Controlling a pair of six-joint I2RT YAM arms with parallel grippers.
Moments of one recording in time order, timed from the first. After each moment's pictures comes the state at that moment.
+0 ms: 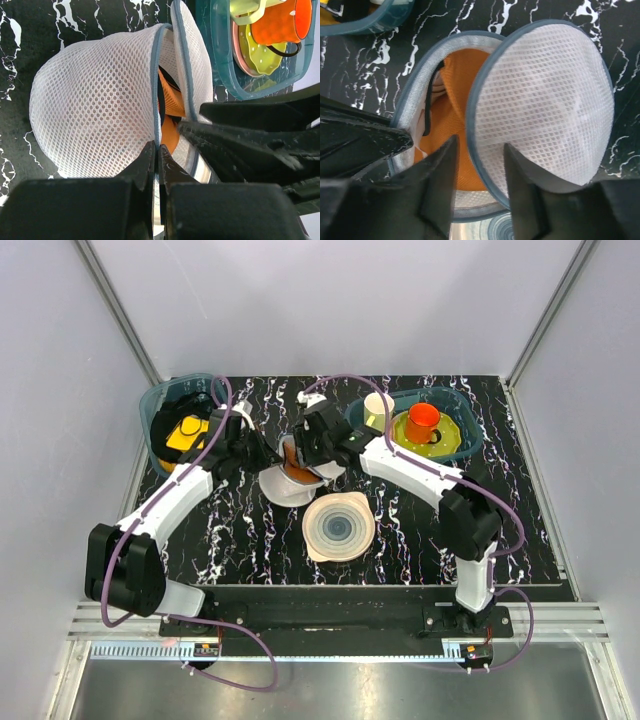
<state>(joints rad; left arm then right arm) -0.28 1.40 1.03 -0.32 0.29 -0.66 0.79 1.93 1.63 -0.39 0.05 0.38</state>
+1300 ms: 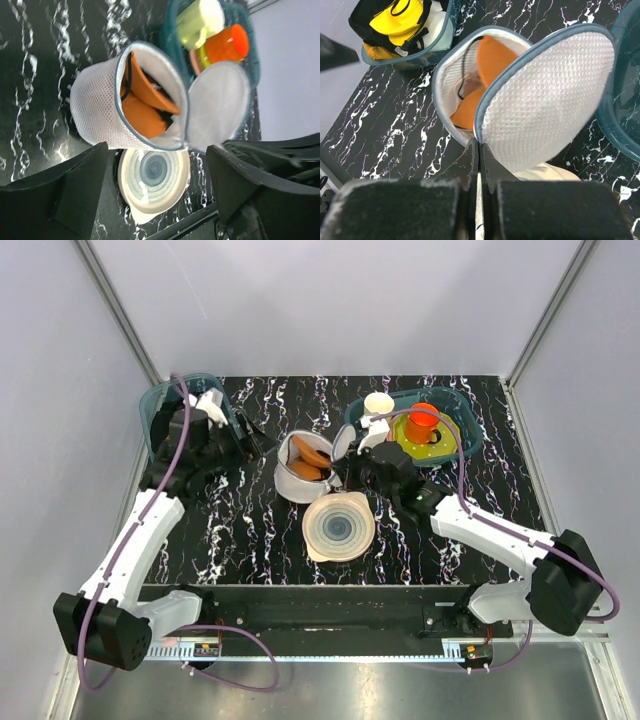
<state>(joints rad) -0.23 1.11 1.02 -0.44 0.29 -0.64 0.79 1.31 0.91 0.10 0.12 0.43</state>
